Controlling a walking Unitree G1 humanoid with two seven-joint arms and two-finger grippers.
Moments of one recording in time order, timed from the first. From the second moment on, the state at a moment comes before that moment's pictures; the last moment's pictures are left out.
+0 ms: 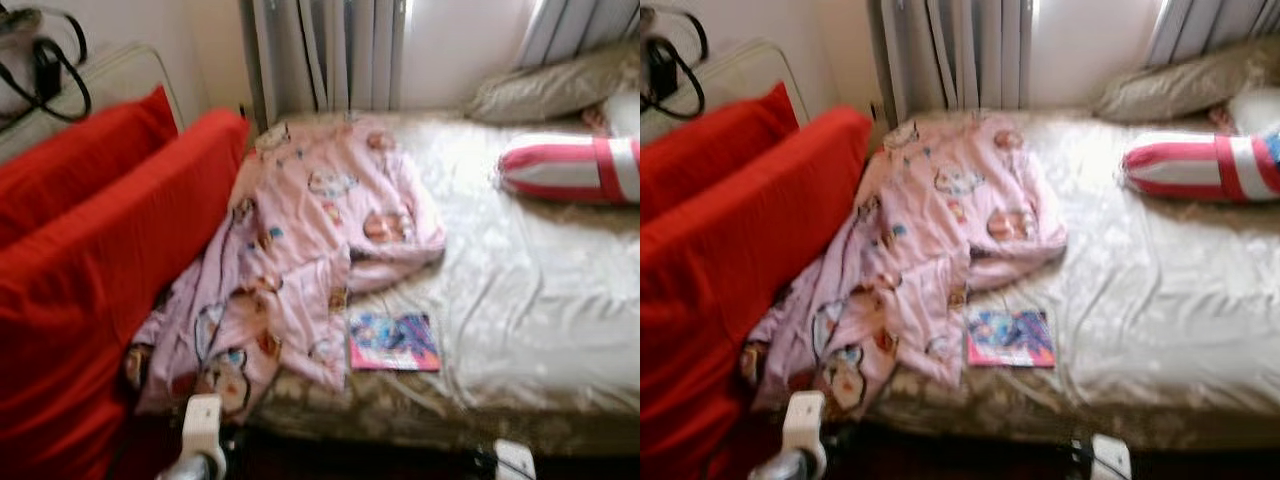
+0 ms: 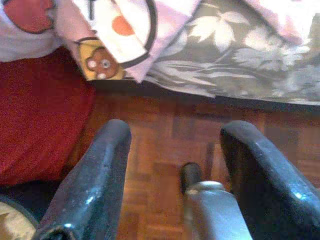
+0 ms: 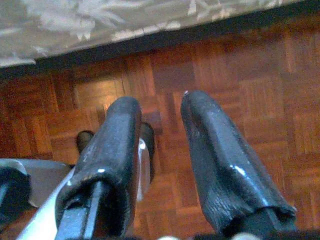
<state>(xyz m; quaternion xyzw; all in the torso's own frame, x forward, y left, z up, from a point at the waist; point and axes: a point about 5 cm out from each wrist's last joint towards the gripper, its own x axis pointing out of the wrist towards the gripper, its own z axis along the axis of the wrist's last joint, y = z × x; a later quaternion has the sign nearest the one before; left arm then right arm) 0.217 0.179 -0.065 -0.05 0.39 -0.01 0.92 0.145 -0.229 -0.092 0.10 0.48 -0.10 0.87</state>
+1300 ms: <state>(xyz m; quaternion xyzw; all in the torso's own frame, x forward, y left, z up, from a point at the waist) 0.217 0.173 -0.066 -0.05 0.39 -0.02 0.92 0.154 -0.234 -0.087 0.07 0.47 -0.08 0.88</state>
